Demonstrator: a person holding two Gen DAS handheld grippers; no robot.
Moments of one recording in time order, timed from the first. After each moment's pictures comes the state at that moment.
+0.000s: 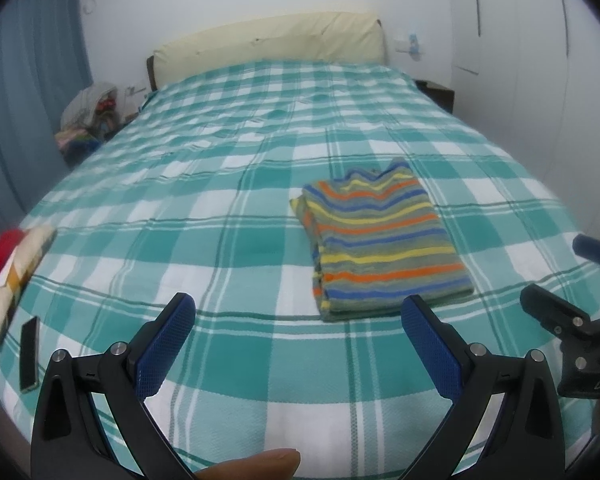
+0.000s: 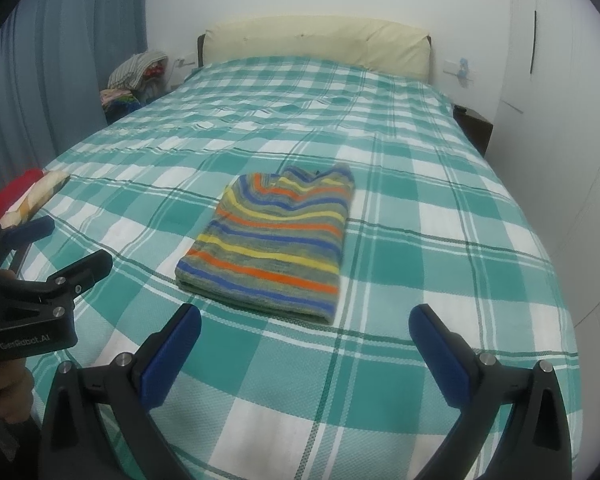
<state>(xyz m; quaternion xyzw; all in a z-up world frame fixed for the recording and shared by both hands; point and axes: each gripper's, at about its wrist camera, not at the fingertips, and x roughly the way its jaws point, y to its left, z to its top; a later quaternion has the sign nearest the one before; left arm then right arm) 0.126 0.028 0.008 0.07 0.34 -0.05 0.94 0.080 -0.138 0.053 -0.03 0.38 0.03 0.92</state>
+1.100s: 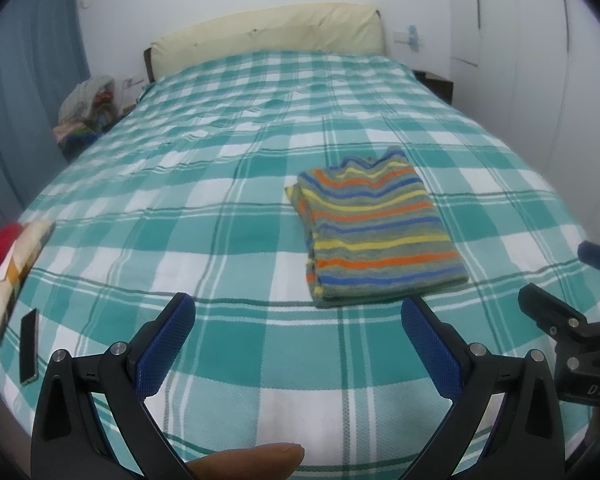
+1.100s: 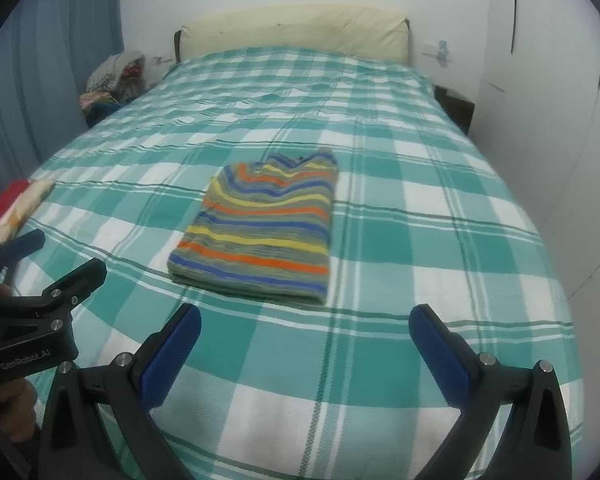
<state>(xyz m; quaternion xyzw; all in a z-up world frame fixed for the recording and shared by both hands) 0.123 0.024 0.004 0.07 0.36 -0.06 0.93 0.069 -0.135 0.054 -0.01 0.41 -0.01 0.91</state>
